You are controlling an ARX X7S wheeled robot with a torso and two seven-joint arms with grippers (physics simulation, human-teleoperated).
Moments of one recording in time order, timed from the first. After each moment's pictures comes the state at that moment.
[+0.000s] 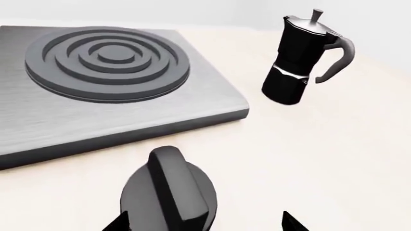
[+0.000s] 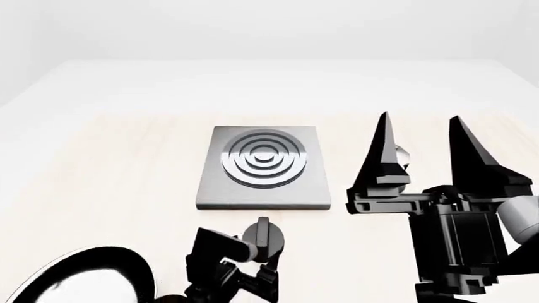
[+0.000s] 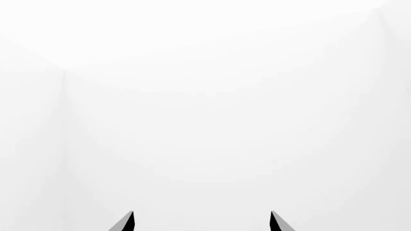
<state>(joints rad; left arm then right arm) -0.54 -0.57 1.13 0.01 -1.03 -0.04 -0.36 0.18 0.38 -0.13 -0.82 0.49 0.28 0.41</state>
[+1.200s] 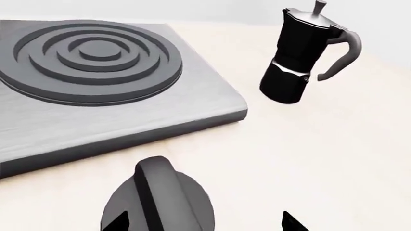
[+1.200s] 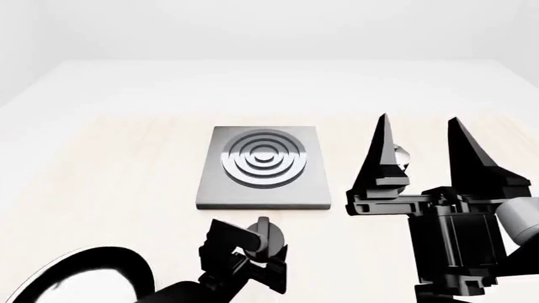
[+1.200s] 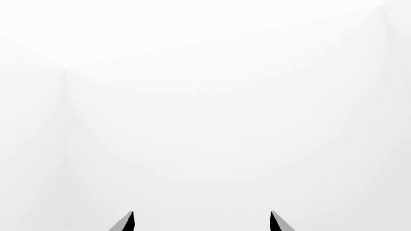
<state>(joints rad) -0.59 -0.46 1.13 -0.17 -1.02 -0.04 -0.26 0.17 0.40 -0.15 -0.81 0.50 0.26 0.42</state>
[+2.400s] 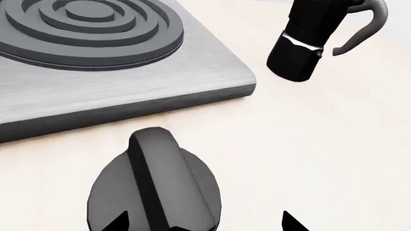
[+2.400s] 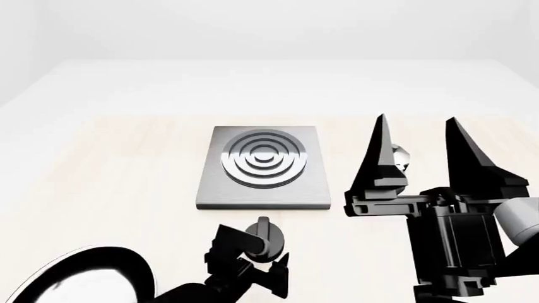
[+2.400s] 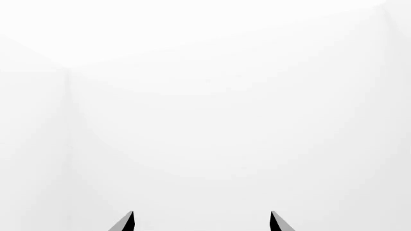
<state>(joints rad) -0.59 -0.38 1.13 -0.35 -1.03 -0.03 -0.17 0.18 0.41 -0.16 -0.81 0.51 0.25 0.44</state>
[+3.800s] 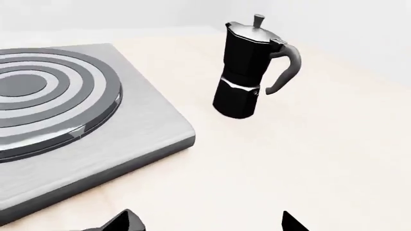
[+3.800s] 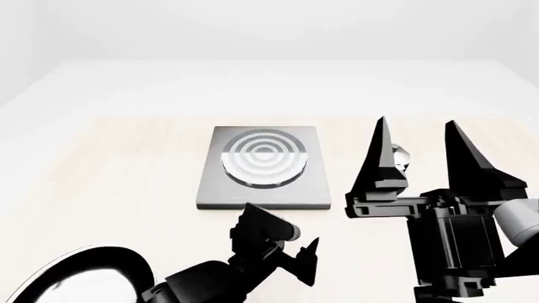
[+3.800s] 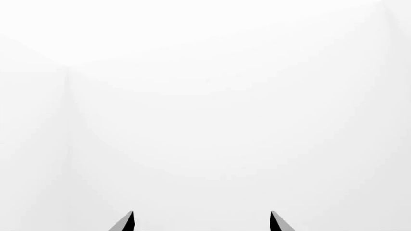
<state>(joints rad) -0.71 -0.33 1.16 -0.25 -1.00 -0.11 -0.18 0.17 0.43 -0.17 -0.79 0.52 0.23 0.45</state>
